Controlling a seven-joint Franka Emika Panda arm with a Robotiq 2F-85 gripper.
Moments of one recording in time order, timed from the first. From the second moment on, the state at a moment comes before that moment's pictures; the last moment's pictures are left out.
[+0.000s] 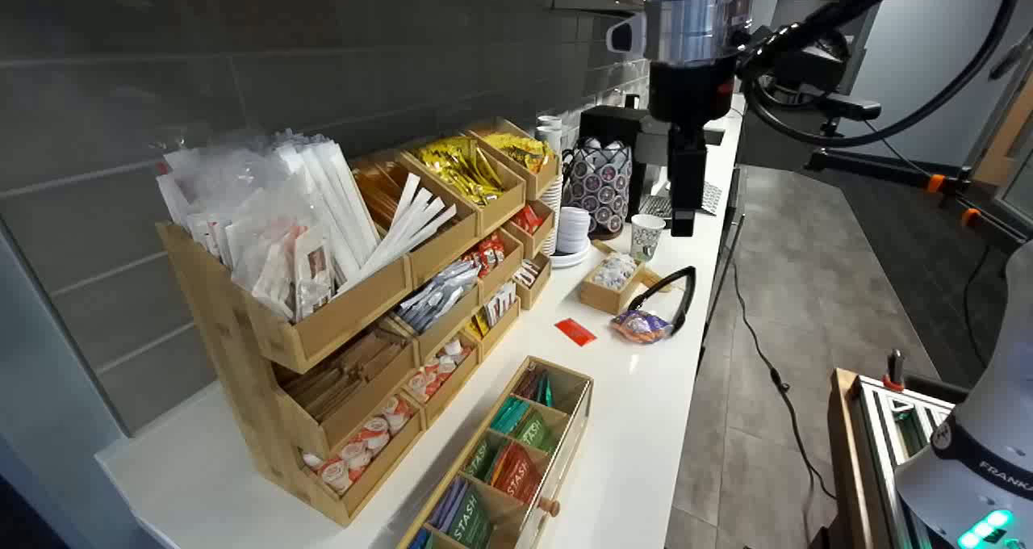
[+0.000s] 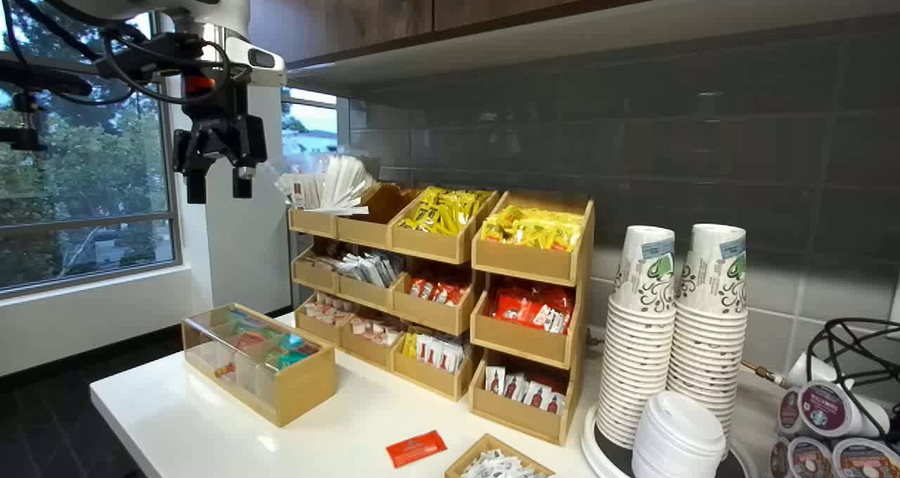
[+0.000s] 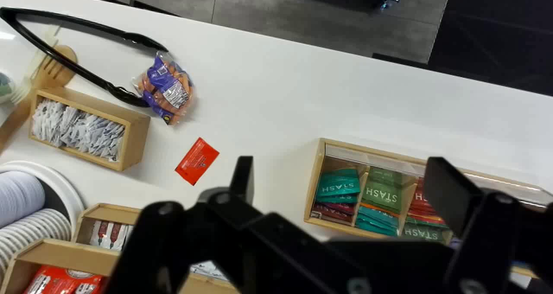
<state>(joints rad) 0.10 -0.23 0.26 -1.98 -0.10 1.61 0.11</state>
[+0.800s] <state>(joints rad) 0.10 -0.23 0.22 -2.01 -0.09 1.65 0.14</state>
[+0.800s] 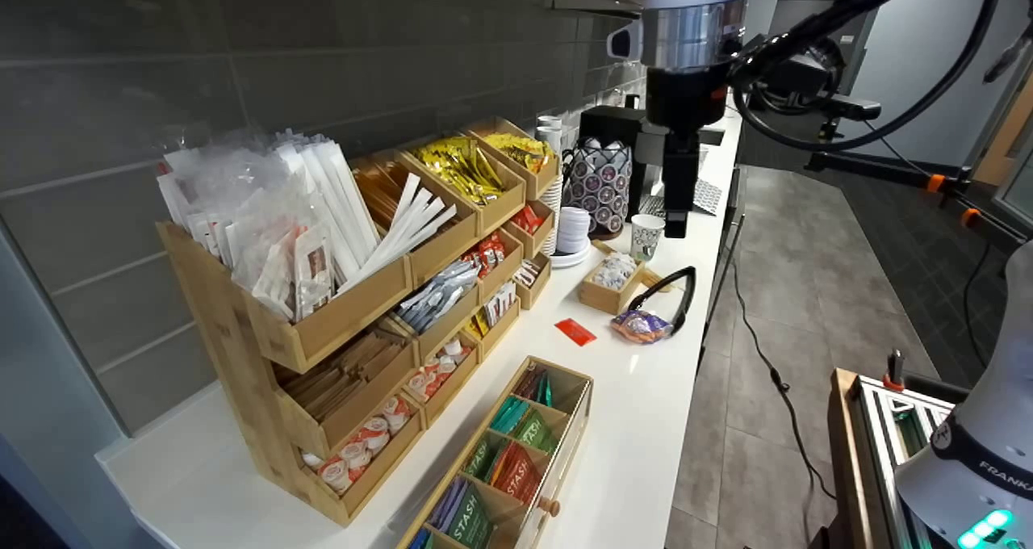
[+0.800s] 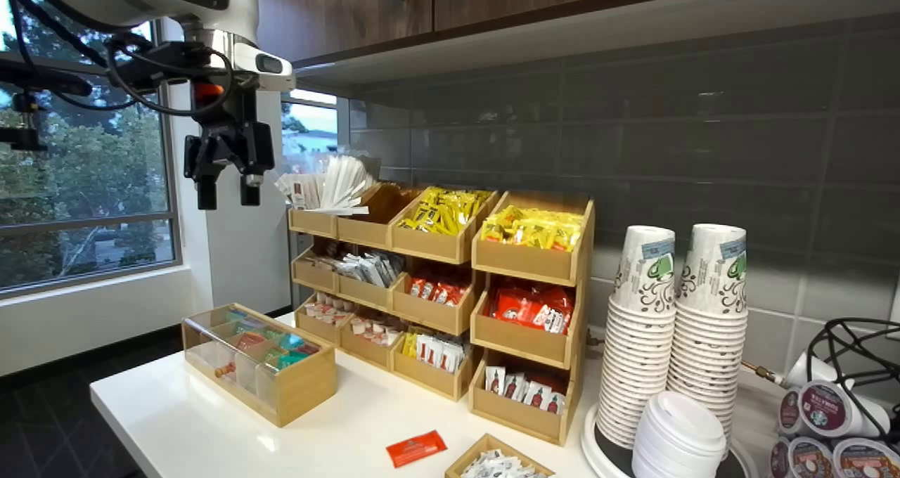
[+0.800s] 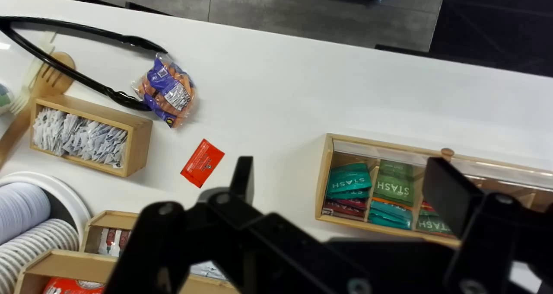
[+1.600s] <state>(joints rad) 0.06 -0.27 0.13 -2.37 -0.10 2.14 0.20</state>
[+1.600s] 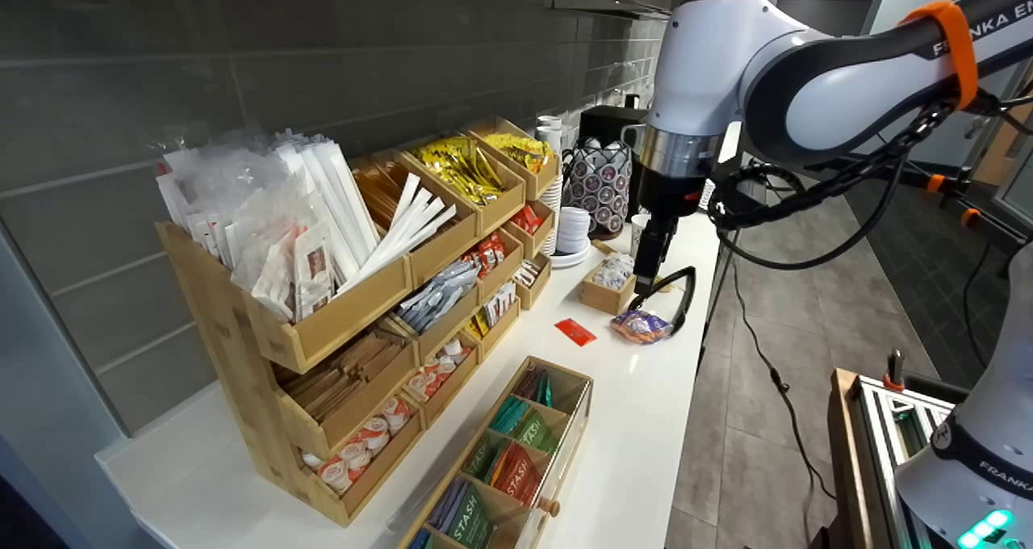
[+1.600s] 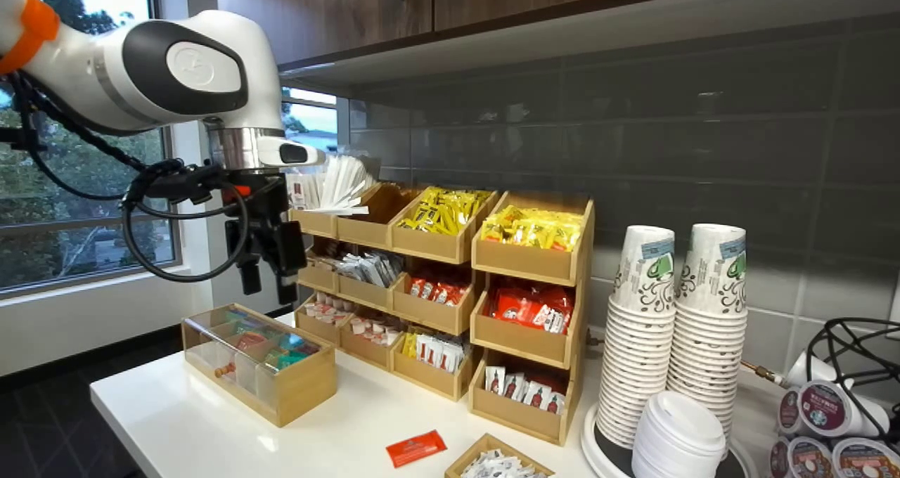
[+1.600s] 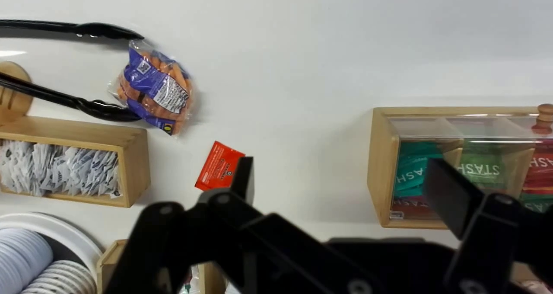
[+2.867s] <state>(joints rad) -0.10 -0.11 0.07 -2.53 -0.50 2.46 0.43</state>
